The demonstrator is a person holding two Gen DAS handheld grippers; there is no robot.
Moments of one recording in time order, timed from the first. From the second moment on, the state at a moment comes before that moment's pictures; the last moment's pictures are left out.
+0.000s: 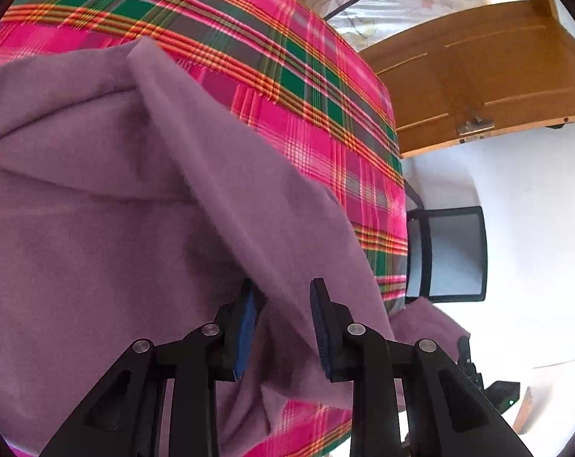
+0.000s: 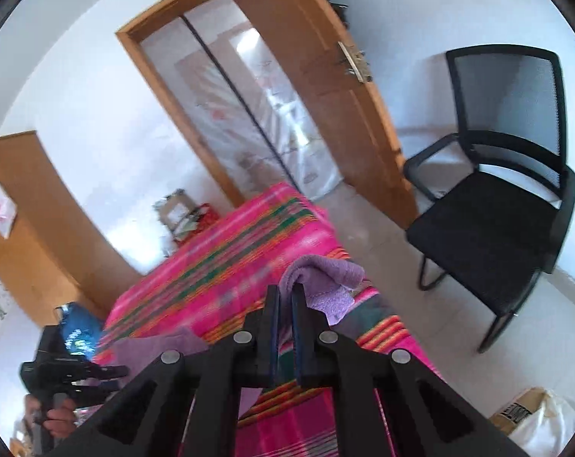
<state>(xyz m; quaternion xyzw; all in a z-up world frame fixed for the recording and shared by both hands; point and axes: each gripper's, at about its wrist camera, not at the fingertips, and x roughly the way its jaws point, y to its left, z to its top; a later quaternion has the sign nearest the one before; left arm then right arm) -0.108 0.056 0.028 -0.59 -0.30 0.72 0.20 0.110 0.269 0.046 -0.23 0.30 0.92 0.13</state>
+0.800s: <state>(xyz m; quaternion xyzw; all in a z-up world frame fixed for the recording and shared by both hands) -0.165 0.083 0.035 -0.58 -0.30 0.73 0.21 0.071 0.302 0.023 -0.33 0.24 0.90 0.16</state>
